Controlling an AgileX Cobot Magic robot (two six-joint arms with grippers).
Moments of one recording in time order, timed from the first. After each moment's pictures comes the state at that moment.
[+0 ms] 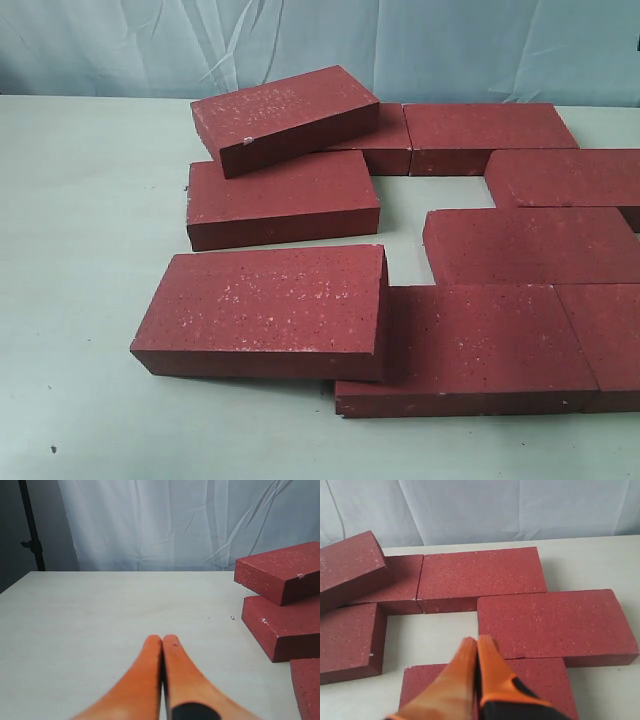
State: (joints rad) left arm 0.02 0.01 0.00 -0.03 0.21 0.01; right arm 0.00 1.09 -0.92 0.17 0.51 -0.06
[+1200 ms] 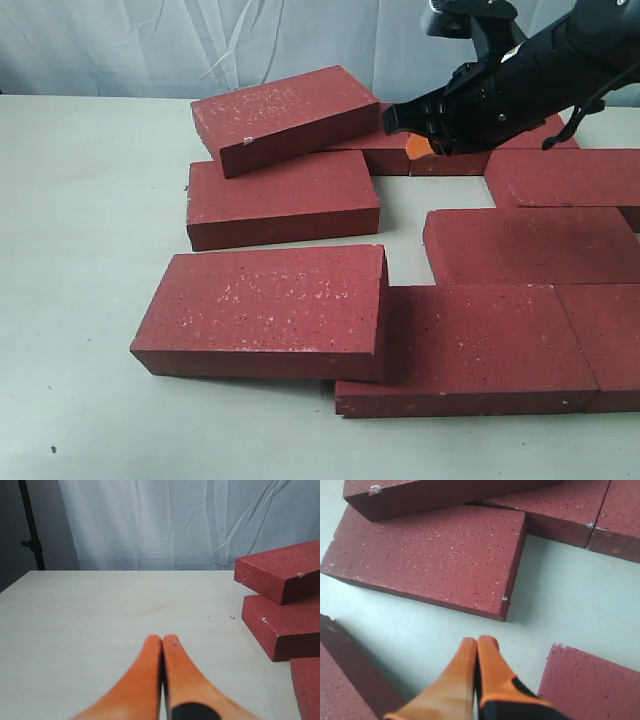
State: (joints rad) left arm 0.02 0.01 0.00 -0.03 0.21 0.01; right arm 0.31 1.67 -1.16 0.51 0.58 -0.36
